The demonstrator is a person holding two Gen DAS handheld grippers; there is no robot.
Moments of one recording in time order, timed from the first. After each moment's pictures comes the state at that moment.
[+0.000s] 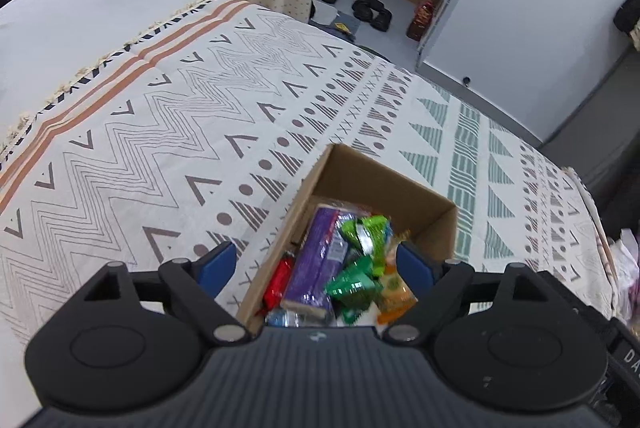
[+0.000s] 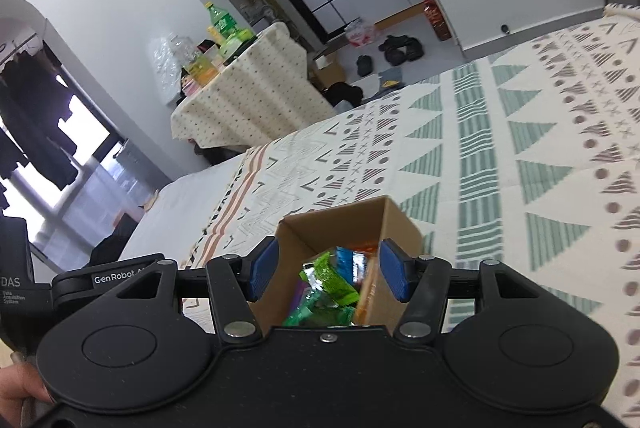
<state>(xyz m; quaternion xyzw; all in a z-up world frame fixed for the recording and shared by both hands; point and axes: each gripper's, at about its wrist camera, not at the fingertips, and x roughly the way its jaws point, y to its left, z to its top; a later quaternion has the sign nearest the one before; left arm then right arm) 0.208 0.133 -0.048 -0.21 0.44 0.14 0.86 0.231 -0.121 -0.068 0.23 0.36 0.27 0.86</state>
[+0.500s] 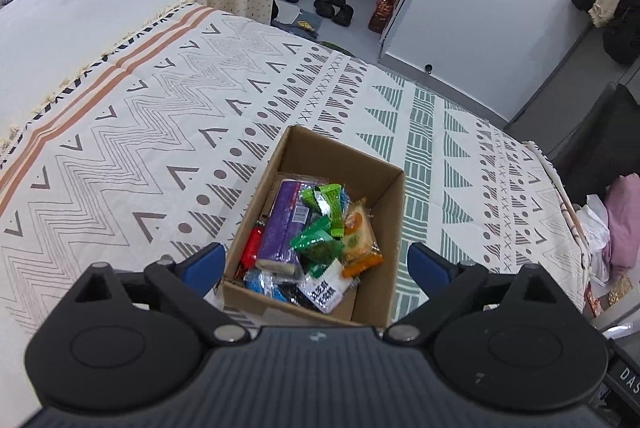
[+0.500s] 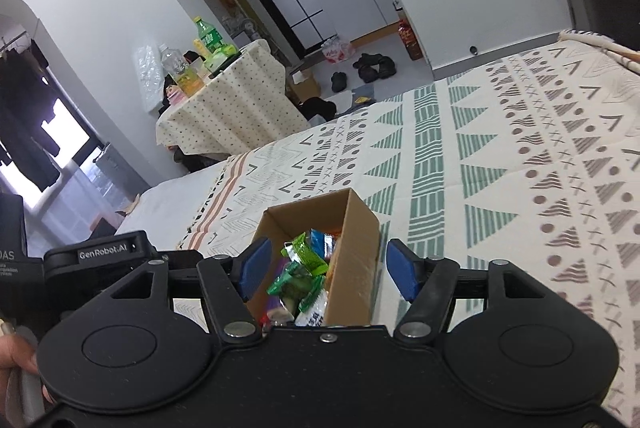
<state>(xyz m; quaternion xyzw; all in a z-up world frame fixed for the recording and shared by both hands) 0.165 0.106 -0.017 -0.19 0.44 0.09 0.87 0.169 -0.159 -0.041 0.21 0.35 0.22 0.88</state>
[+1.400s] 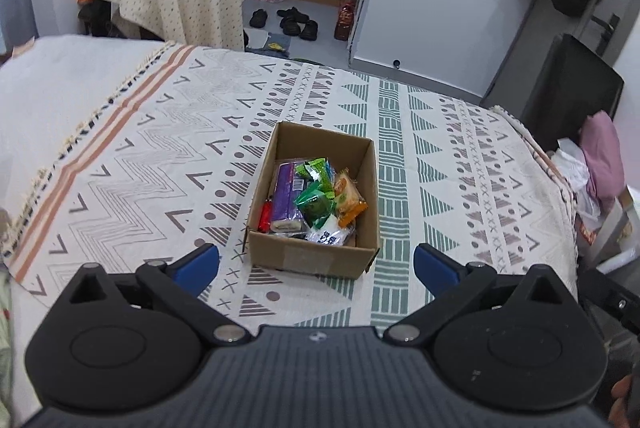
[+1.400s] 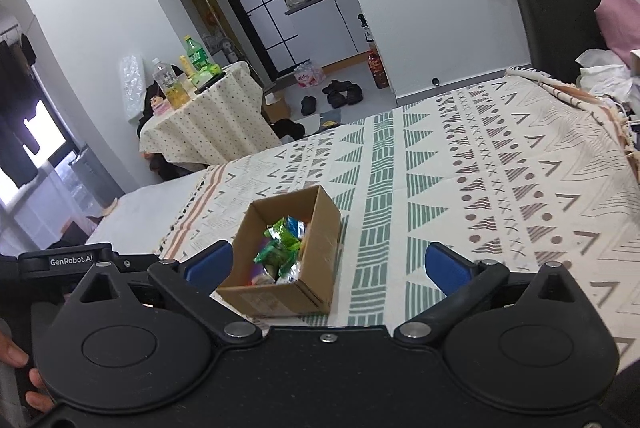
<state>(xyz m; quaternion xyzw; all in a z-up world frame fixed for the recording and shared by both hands) 0.066 0.079 0.030 -0.10 0.42 0.04 0.90 0.068 -0.197 0.001 0.18 0.32 0.17 0.91</state>
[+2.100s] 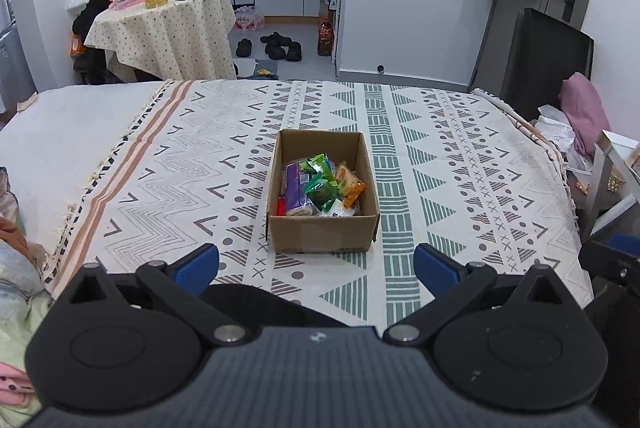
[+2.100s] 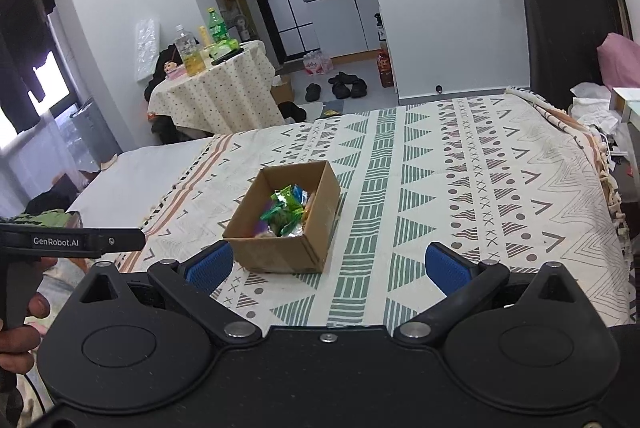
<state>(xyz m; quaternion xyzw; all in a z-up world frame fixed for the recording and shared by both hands) -0.012 0.069 0.057 -0.02 0.39 0.02 0.92 0.005 -0.190 0.030 0.10 0.32 0.18 0.92</state>
